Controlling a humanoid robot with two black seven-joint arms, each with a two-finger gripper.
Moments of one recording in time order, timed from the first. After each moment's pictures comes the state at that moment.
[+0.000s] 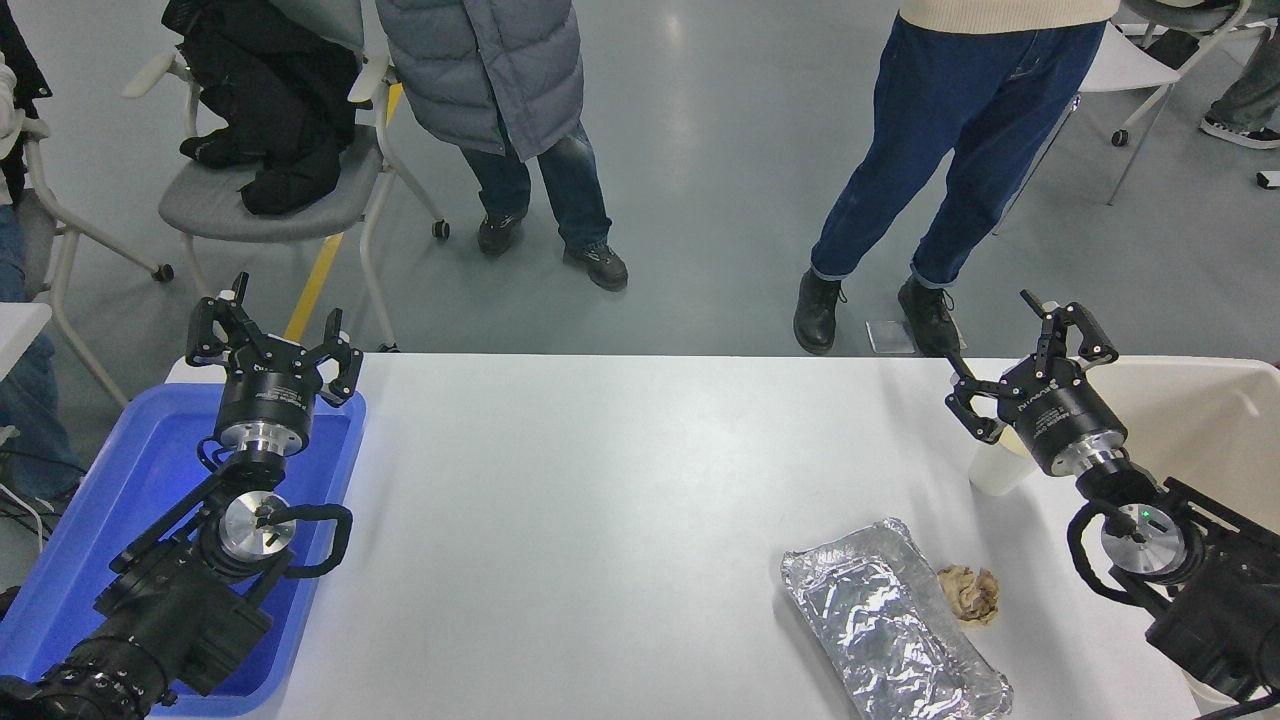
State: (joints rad) left arm -0.56 0.19 -1.05 -0.55 0.04 -0.40 -0.51; right arm 0.59 -0.39 0.53 0.53 0.17 0.53 0.37
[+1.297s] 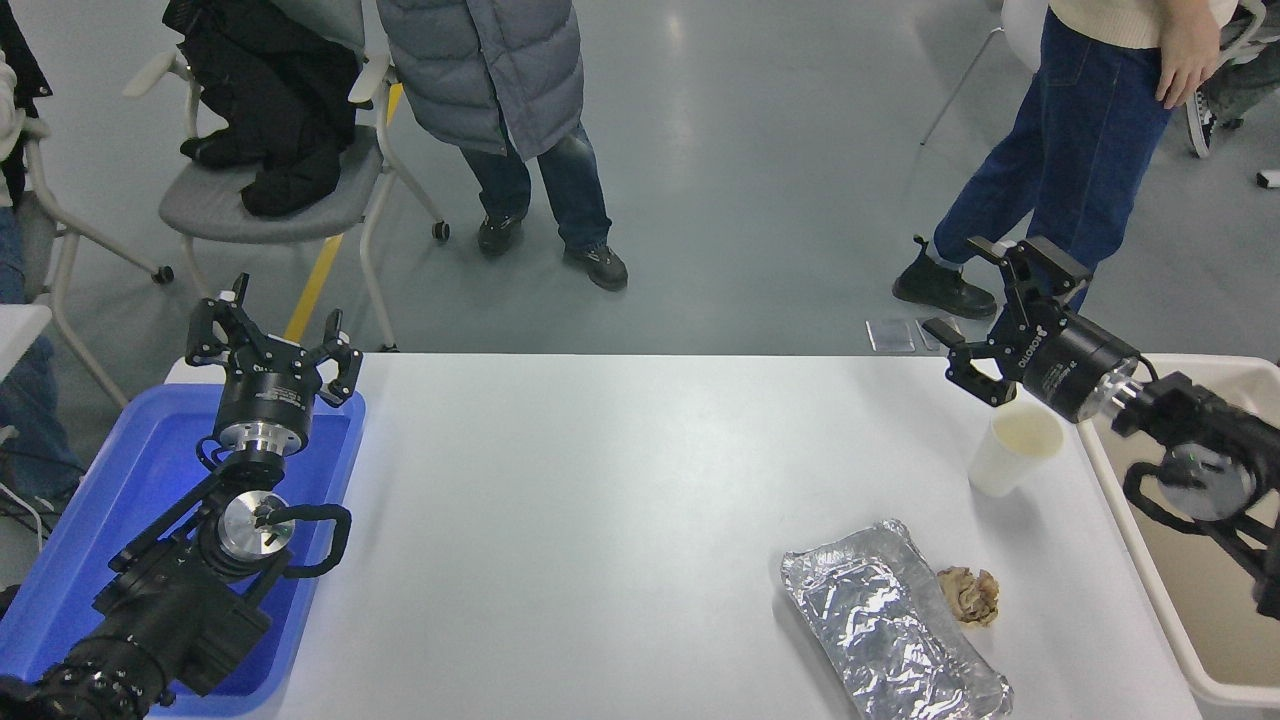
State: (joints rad) left arm -0.56 0.19 -1.05 -0.55 0.04 -0.40 -0.51; right arm 0.76 -0.68 0.37 0.90 -0.33 0.48 0.32
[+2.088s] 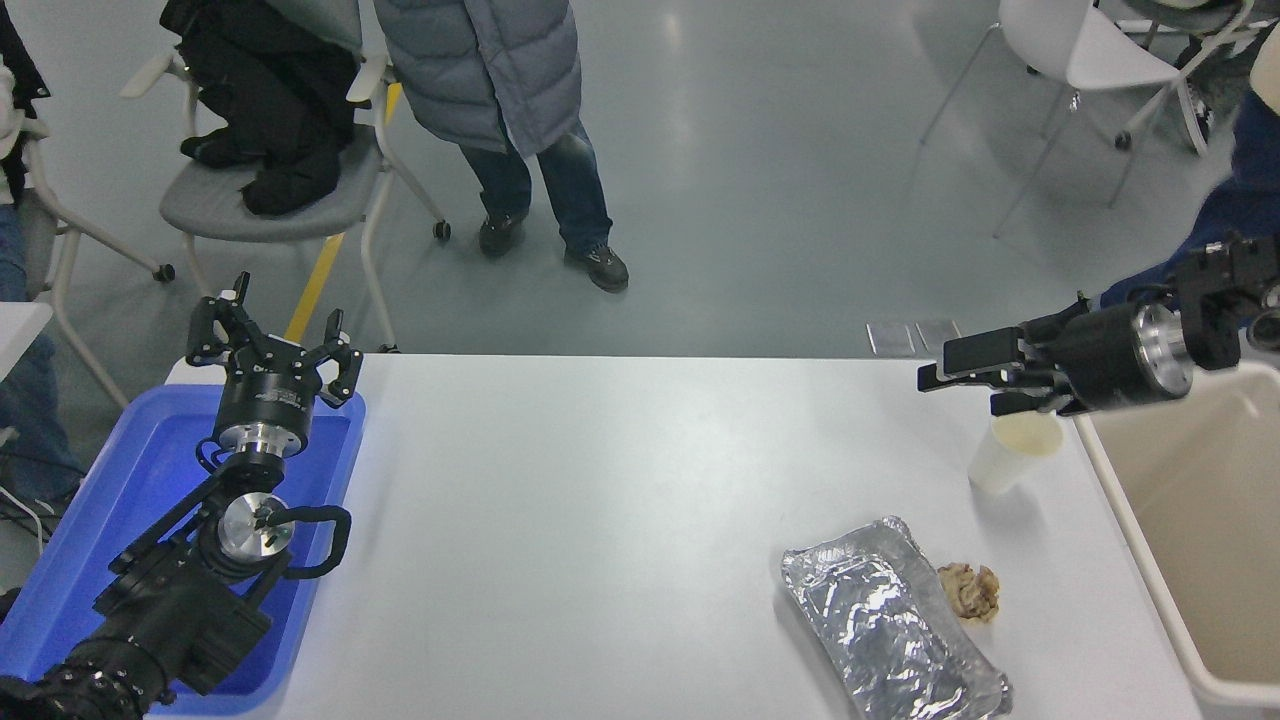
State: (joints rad) left arm -0.56 0.19 -1.05 -0.55 0.04 -0.40 -0.51; right arm 2.00 -0.68 -1.16 1.41 -0.63 0.51 0.29
